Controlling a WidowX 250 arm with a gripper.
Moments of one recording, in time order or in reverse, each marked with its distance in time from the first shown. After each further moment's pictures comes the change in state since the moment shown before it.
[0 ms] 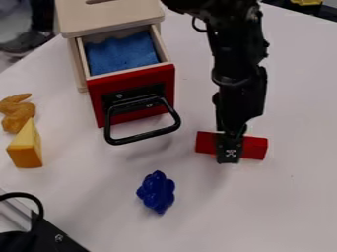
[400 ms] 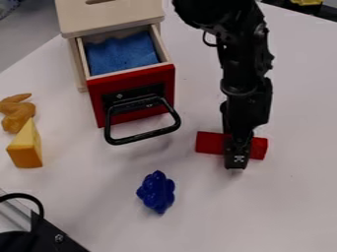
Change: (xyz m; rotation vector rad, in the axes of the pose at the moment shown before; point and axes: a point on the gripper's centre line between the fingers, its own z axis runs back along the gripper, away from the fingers) arm 0.010 0.006 -0.024 -0.043 -0.007 0.015
